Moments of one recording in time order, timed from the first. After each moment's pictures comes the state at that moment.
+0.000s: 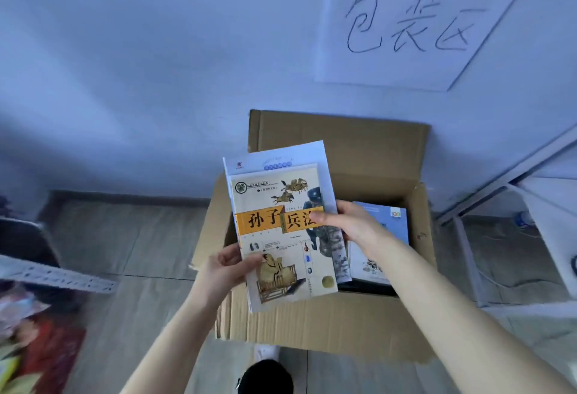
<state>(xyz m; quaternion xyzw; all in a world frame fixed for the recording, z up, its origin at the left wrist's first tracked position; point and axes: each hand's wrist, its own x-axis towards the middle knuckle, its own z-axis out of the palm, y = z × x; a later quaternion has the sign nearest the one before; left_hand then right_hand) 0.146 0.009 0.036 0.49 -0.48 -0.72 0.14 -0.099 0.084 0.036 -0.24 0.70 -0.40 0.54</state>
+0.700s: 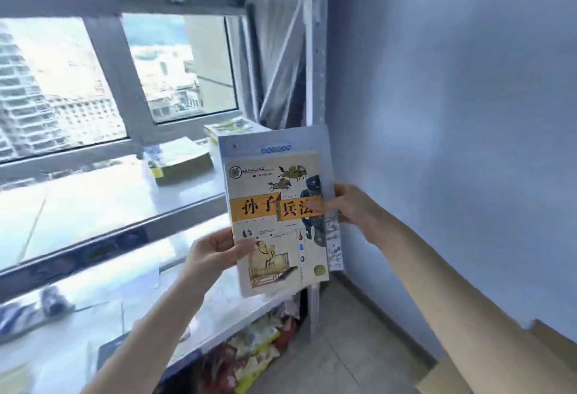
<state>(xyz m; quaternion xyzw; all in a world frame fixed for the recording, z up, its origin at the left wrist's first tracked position) 0.634 0.126 0.448 0.59 -0.45 -0.40 0.55 0.414 -0.014 0.487 -0.67 0.38 -0.31 0.56</state>
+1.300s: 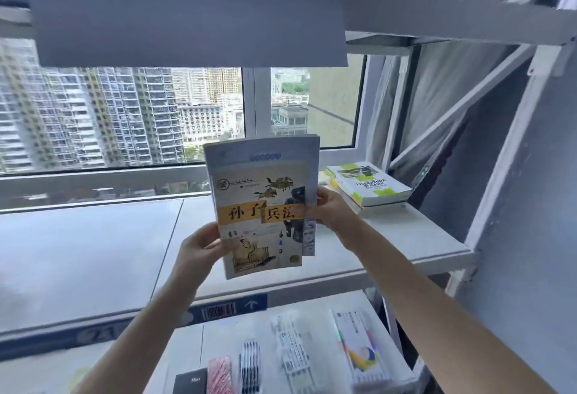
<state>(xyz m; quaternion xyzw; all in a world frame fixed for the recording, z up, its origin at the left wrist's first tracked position) 0.934 0.096 0.474 0.63 -0.37 -0.19 0.66 0.774 -0.093 0.532 -0.71 0.20 -0.27 0.61</state>
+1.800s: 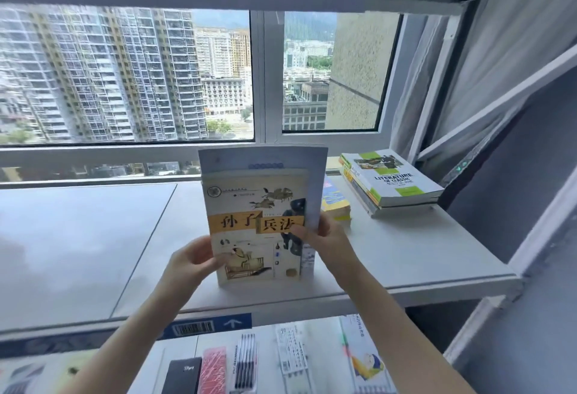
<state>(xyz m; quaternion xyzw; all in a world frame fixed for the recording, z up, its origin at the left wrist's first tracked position) 0.958 0.050 0.423 0.65 -0.35 -0.21 0.64 0.797 -0.138 0.458 -0.68 0.11 -0.29 0.67</state>
